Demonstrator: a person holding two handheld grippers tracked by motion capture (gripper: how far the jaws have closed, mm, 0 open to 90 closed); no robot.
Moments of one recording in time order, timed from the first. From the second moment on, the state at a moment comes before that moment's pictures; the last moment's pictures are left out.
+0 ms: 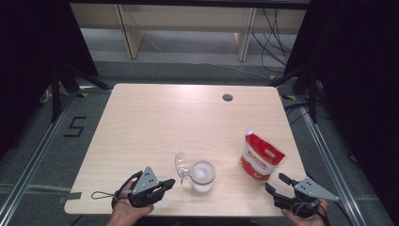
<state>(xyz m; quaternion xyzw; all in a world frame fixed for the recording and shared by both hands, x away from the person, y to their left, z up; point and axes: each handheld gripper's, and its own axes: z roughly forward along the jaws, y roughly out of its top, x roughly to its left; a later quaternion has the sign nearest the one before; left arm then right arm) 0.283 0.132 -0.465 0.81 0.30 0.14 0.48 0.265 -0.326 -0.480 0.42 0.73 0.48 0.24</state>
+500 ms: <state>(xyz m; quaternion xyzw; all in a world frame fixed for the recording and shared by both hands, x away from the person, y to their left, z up) 0.290 0.125 -0.447 0.81 0.29 0.15 0.49 0.267 -0.325 -0.482 0.42 0.73 0.47 0.25</state>
